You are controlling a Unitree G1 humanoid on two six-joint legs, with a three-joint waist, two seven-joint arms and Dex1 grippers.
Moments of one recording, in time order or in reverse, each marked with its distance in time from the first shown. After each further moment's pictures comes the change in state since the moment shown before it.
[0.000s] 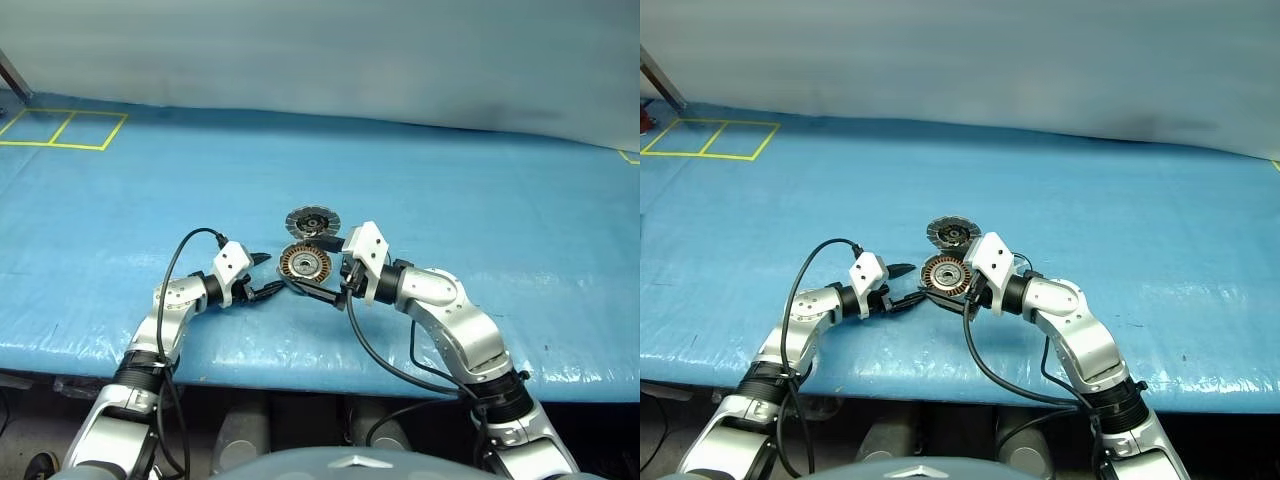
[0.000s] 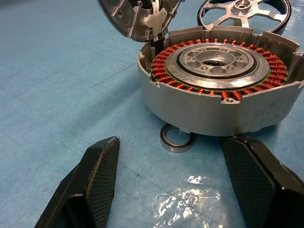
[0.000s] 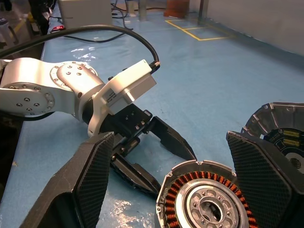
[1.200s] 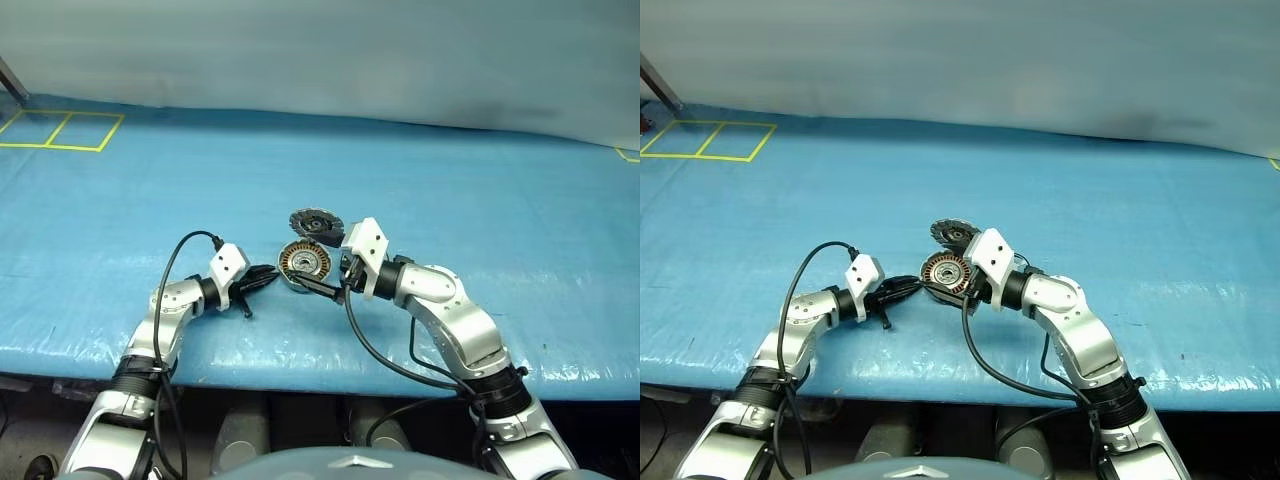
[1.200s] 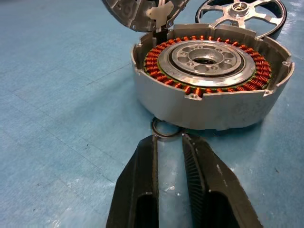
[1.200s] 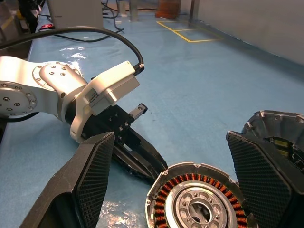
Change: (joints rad) left arm 0.036 0.007 0.016 -0.043 -0.017 0.038 -0.006; right arm -0.020 0.003 0.003 0.025 -0.016 -0.026 -0.021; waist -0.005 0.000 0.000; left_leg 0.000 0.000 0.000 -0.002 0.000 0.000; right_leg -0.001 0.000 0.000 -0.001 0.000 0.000
